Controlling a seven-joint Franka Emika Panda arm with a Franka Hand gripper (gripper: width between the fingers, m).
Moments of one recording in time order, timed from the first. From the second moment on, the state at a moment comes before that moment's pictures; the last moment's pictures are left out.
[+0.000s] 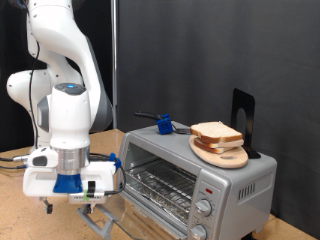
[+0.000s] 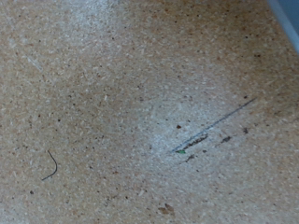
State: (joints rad) arm -0.09 0.15 -0.17 -2.49 -0.12 2.73 1.19
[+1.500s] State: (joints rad) arm -0.09 0.25 -0.24 -2.54 -0.29 2.79 1.23
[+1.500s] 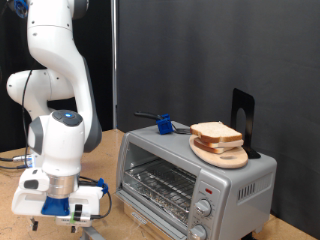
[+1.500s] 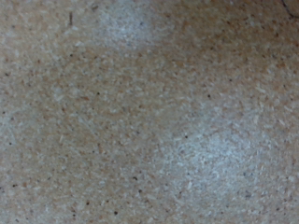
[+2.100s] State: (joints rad) arm -0.19 0.14 -0.08 -2.59 0.14 2.83 0.84
